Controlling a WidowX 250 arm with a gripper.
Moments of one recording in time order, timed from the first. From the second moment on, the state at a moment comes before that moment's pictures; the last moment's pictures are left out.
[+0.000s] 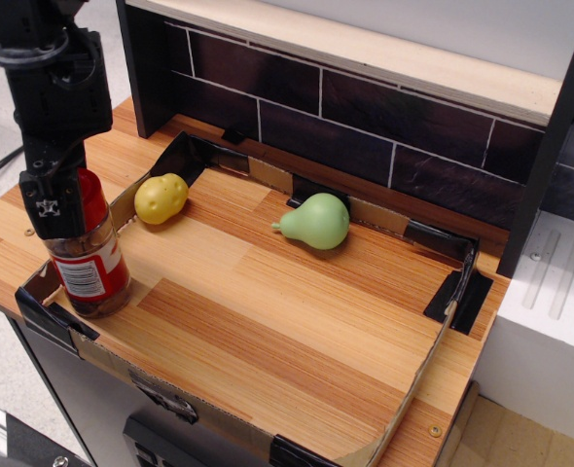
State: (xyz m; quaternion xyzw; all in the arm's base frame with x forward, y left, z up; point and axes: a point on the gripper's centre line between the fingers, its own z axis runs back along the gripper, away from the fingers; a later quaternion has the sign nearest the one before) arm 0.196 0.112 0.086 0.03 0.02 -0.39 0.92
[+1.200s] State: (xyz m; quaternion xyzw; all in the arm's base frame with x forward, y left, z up) arm 0.205 0.045 0.064 0.20 0.17 -0.40 0.88
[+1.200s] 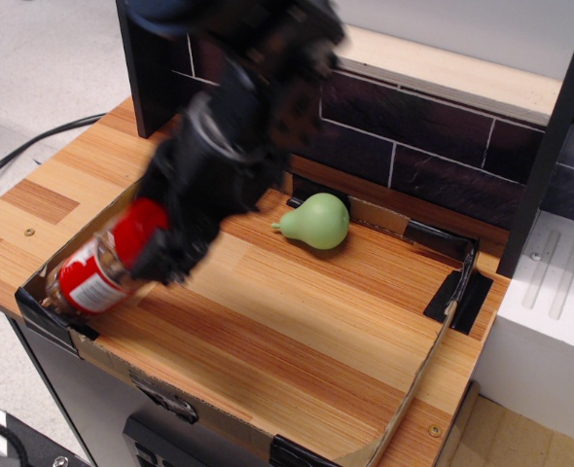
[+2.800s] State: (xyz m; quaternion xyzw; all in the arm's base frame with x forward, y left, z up) arm 0.224 0.028 0.051 -0.03 -0.04 -0.43 0.90
